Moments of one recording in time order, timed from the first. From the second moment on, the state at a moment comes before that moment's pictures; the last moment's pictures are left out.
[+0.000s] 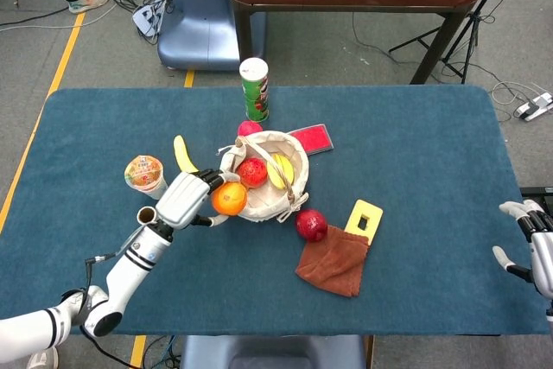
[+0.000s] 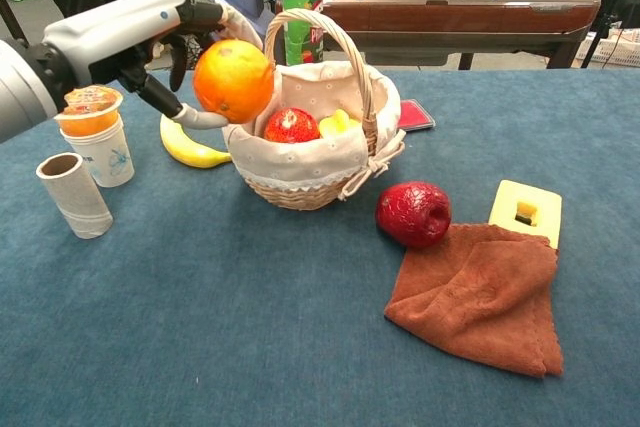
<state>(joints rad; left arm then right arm) -0.72 -1.50 -0.23 -1.47 1.49 1.10 0.03 0.03 -1.03 0.09 -1.63 -1.47 1.52 0.01</state>
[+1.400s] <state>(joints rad) -0.30 -1.22 -0.02 -1.78 1.36 1.50 0.37 0.06 -1.03 0.09 -1.59 -1.46 1.47 0.06</state>
